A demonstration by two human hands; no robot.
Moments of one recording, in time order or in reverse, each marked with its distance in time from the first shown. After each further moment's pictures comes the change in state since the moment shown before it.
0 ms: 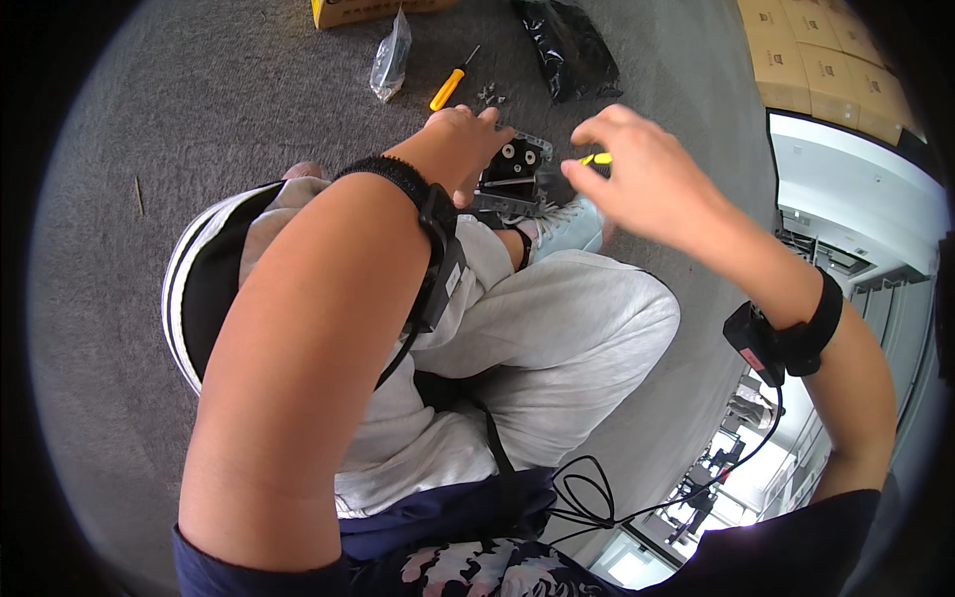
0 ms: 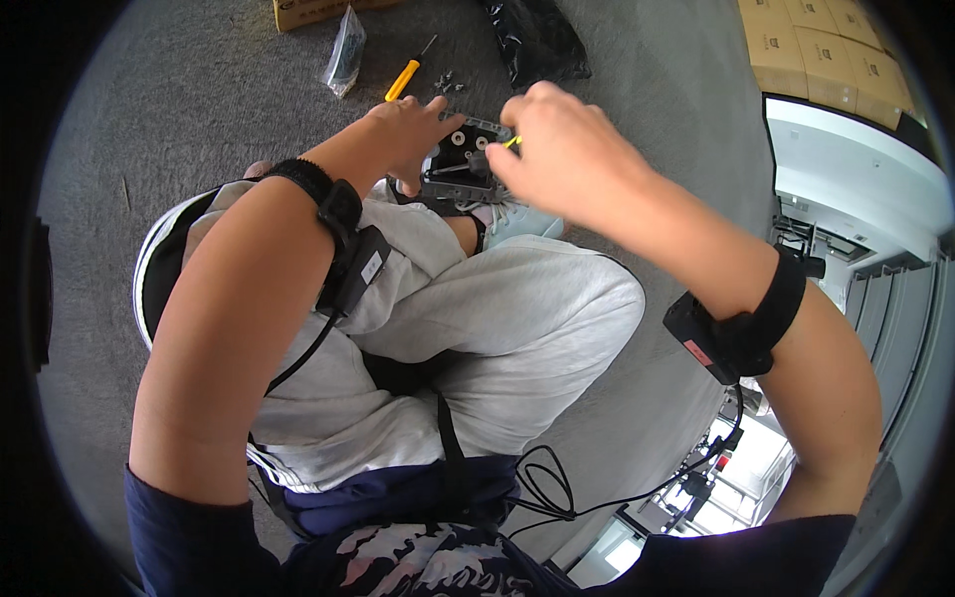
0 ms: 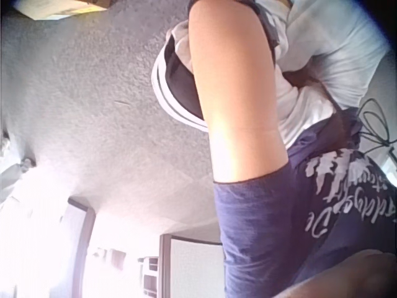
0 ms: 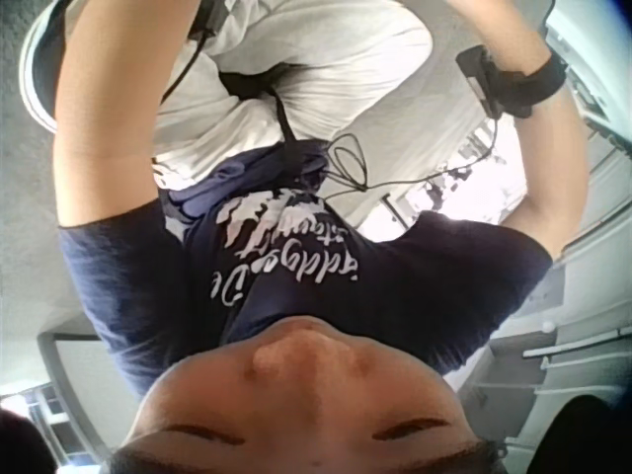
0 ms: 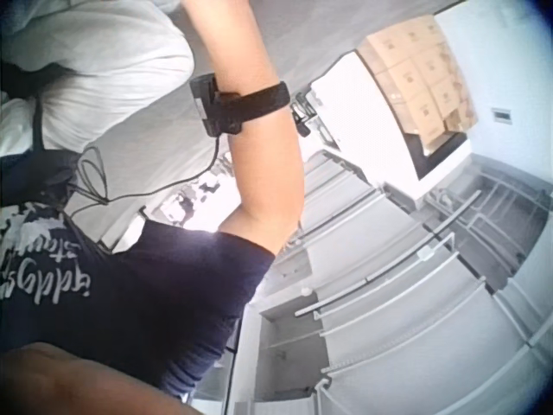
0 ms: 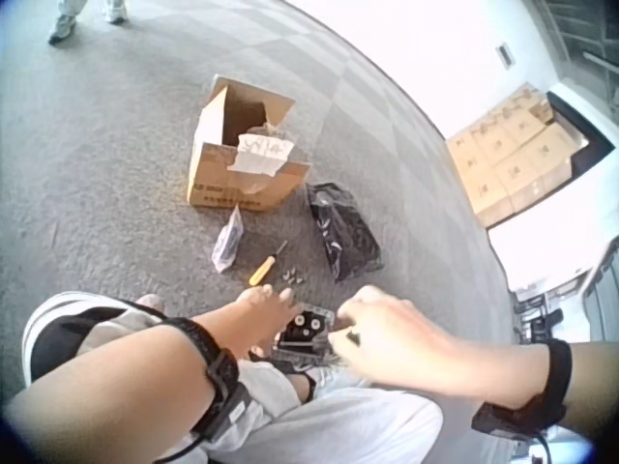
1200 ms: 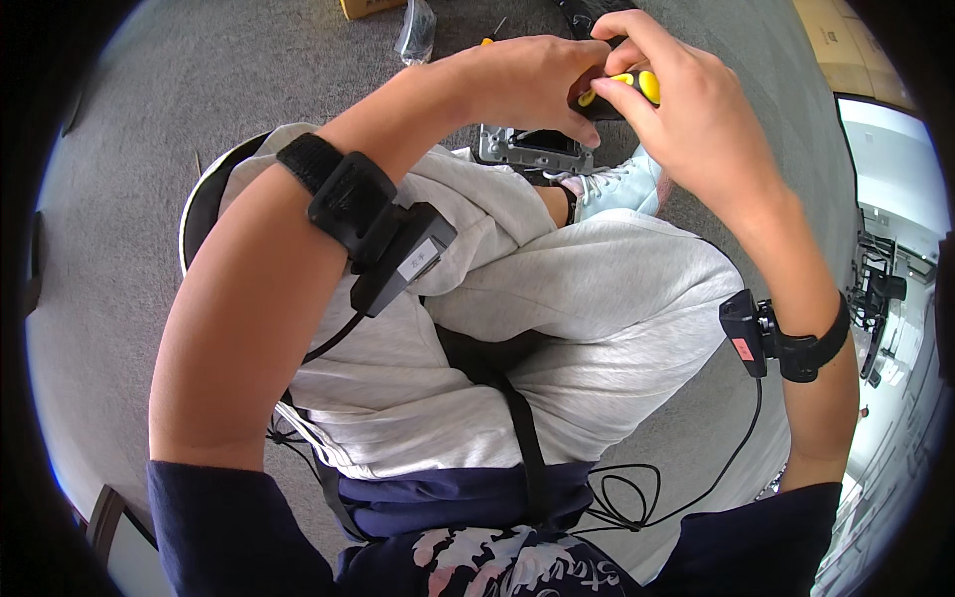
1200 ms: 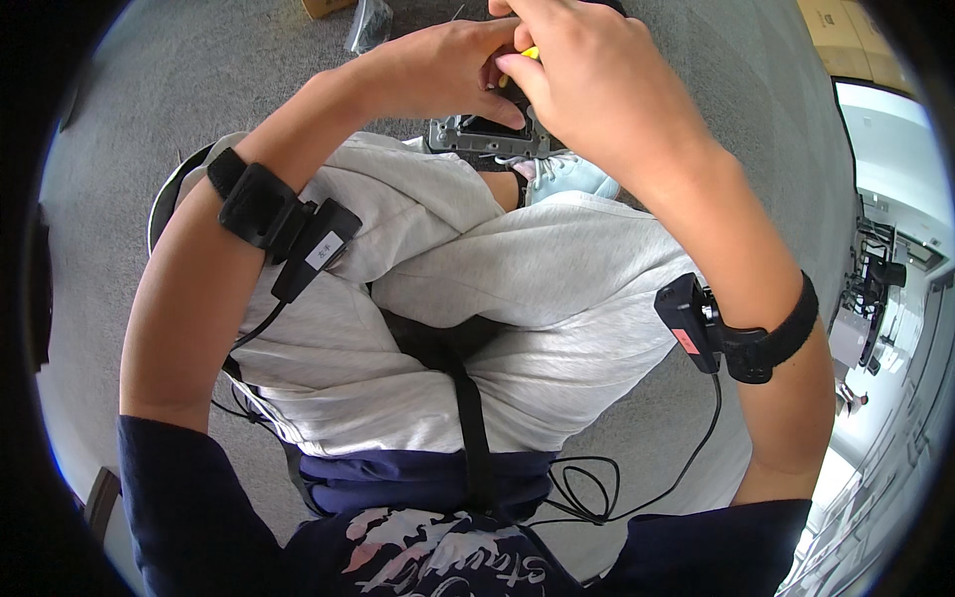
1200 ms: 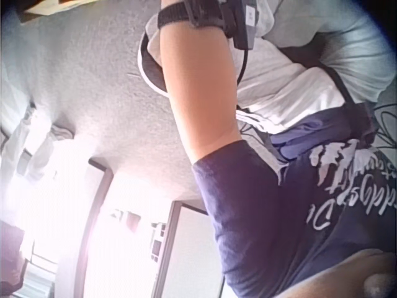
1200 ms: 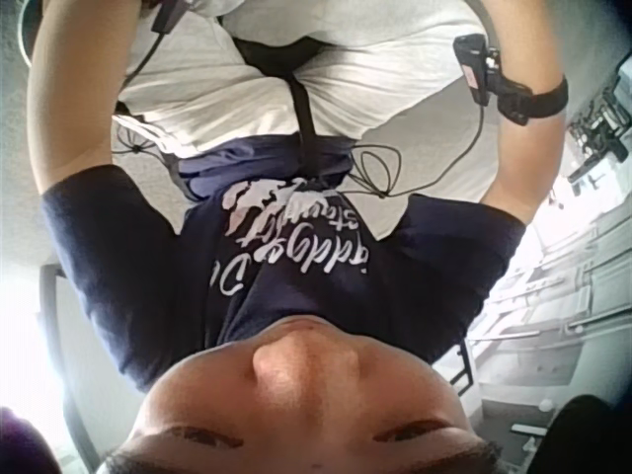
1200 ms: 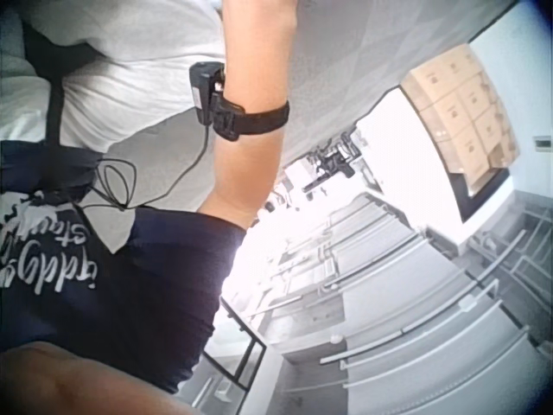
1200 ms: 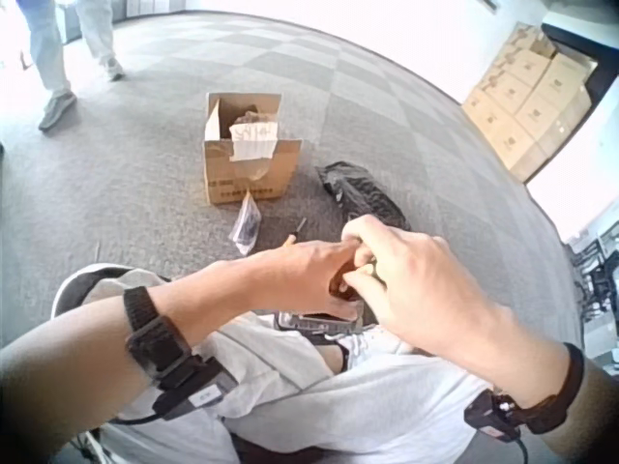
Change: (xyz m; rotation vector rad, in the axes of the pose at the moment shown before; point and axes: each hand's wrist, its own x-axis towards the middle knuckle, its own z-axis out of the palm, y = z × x) left_hand -0.051 0.046 -0.050 -0.547 0.568 0.260; right_hand -0.042 0.009 0.016 0.181 0.520 -0.218
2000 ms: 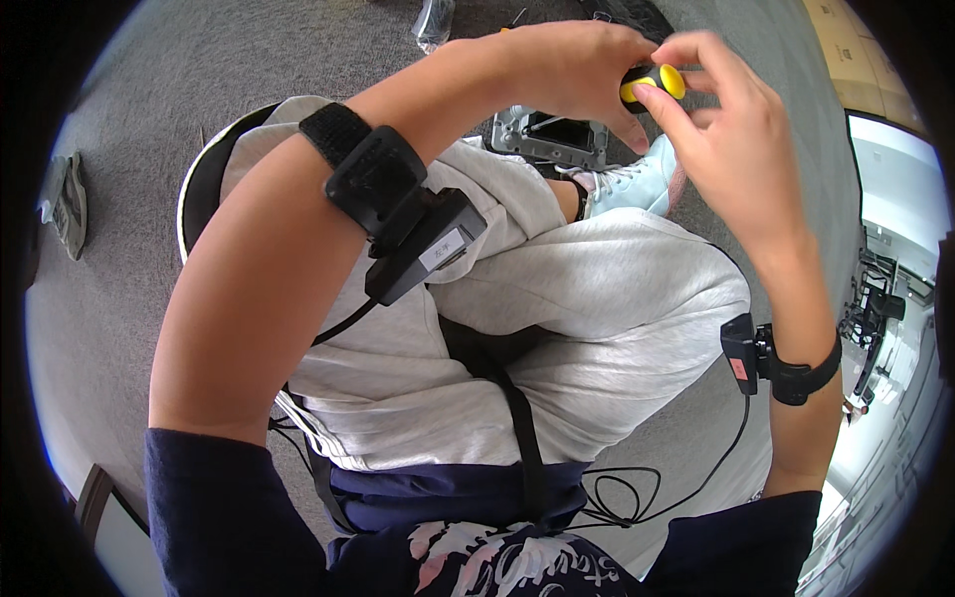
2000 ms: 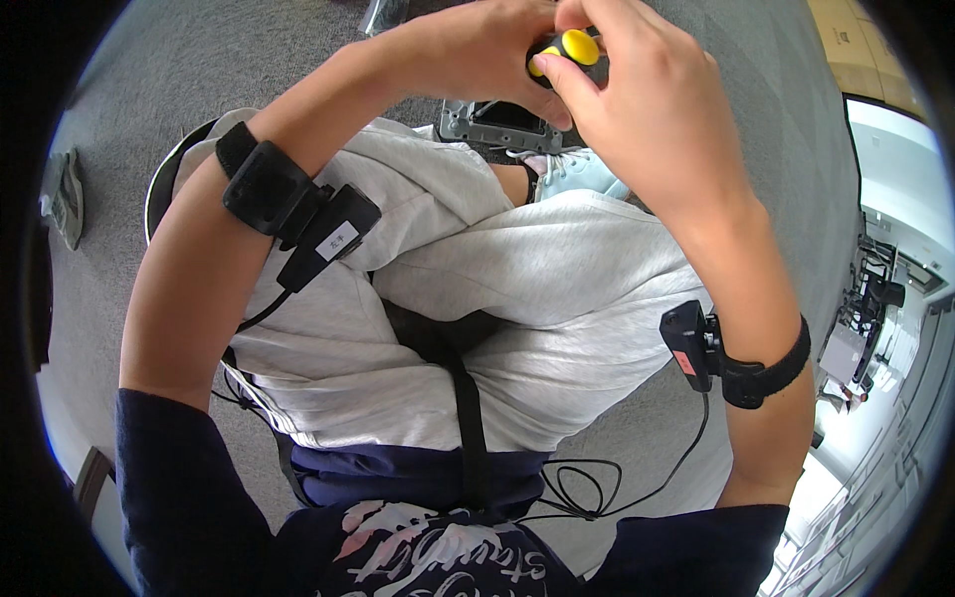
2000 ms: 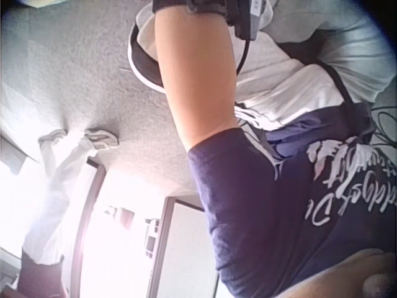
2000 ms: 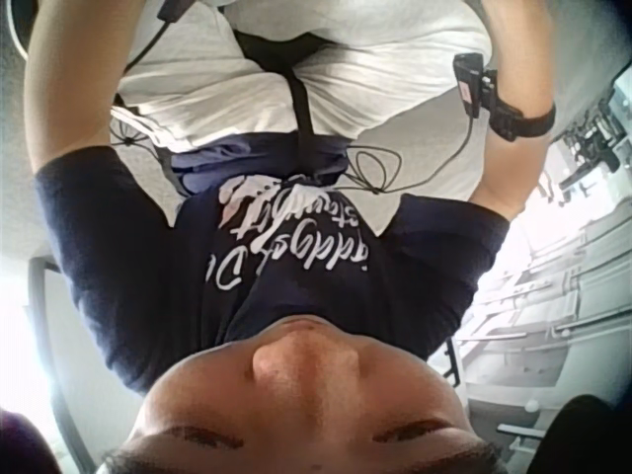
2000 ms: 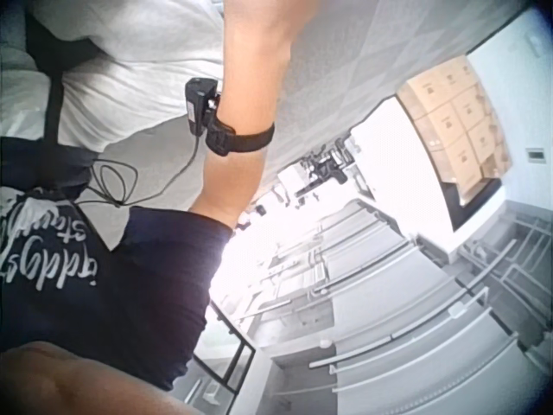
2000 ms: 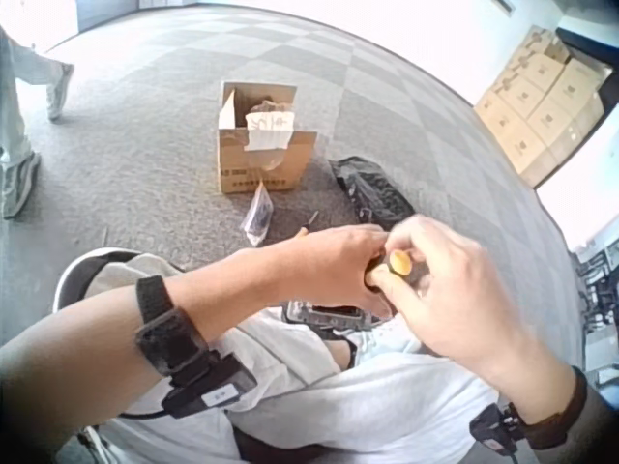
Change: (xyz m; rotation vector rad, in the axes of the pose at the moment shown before) left_hand 0.012 0.005 0.000 -0.065 0.047 0.081; right_hand -0.013 -0.009 -0.005 0.258 0.011 0.272
